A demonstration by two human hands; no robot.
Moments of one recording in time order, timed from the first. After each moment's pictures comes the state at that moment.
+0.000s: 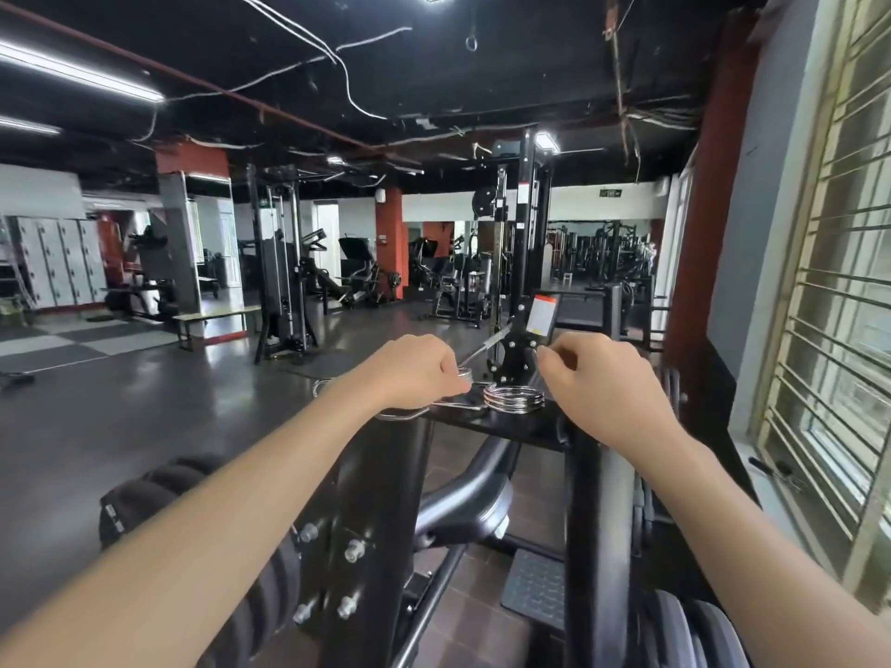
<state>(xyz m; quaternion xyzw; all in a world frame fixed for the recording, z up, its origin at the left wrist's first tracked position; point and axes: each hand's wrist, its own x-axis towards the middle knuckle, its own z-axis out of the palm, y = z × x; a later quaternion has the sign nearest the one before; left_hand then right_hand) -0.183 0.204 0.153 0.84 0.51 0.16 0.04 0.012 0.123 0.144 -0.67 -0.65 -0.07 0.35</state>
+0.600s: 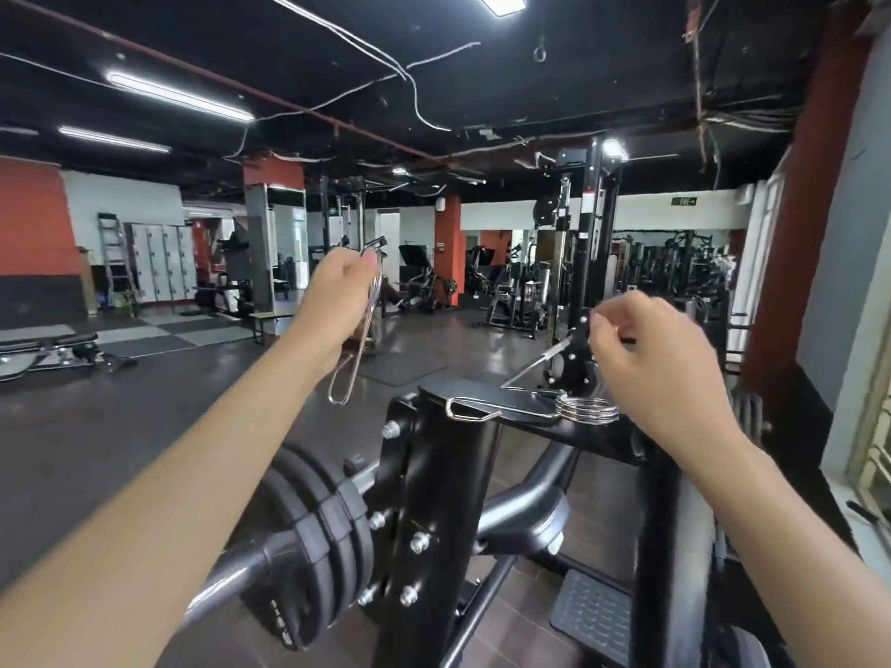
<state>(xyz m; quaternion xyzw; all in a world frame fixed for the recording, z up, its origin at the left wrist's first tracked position) -0.290 0.175 0.196 0.58 0.49 0.62 0.20 -0.019 0.116 0.163 -0.56 -0.66 -0.13 0.49</state>
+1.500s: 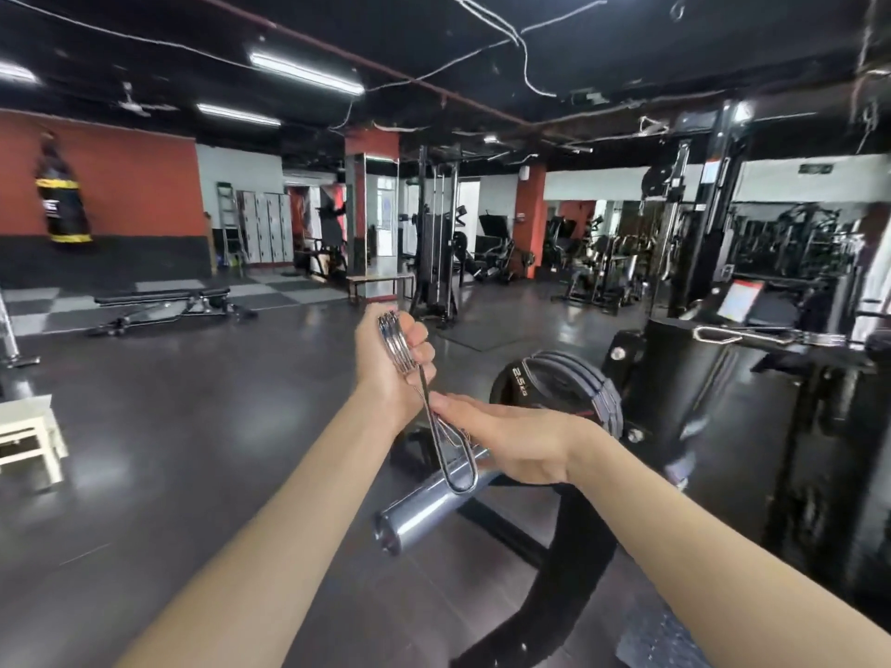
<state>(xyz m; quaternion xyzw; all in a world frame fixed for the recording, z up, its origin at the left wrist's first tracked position) -0.559 -0.082 0.106 0.26 0.25 0.74 0.58 -0.408 -0.078 0.083 -0.38 -0.75 0.54 0.08</state>
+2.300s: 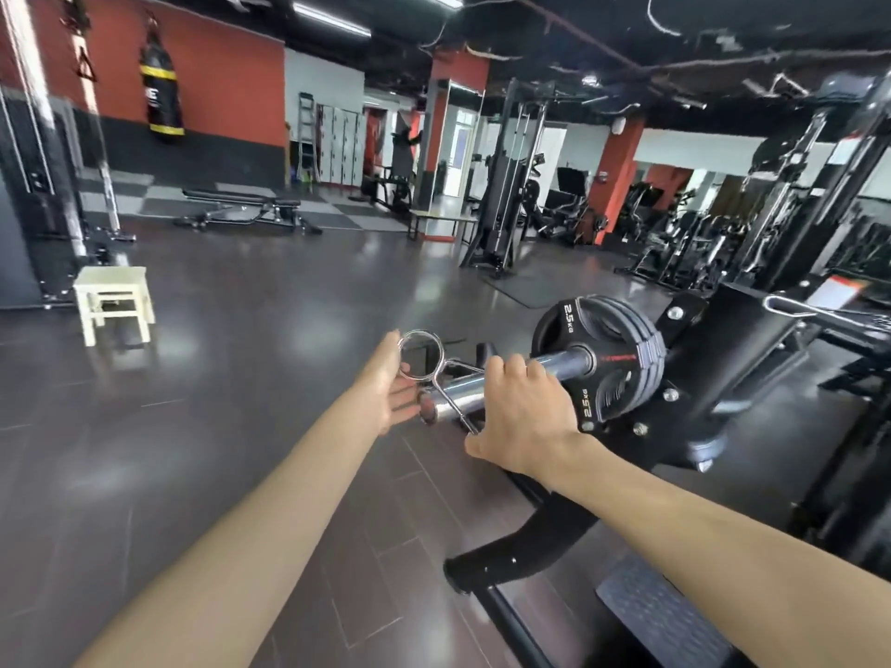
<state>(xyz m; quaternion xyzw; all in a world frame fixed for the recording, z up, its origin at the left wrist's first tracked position) -0.585 -0.153 -0.007 0.14 0.59 0.62 0.50 -0.425 -0.145 0.017 -0.46 -0.87 -0.16 0.06</state>
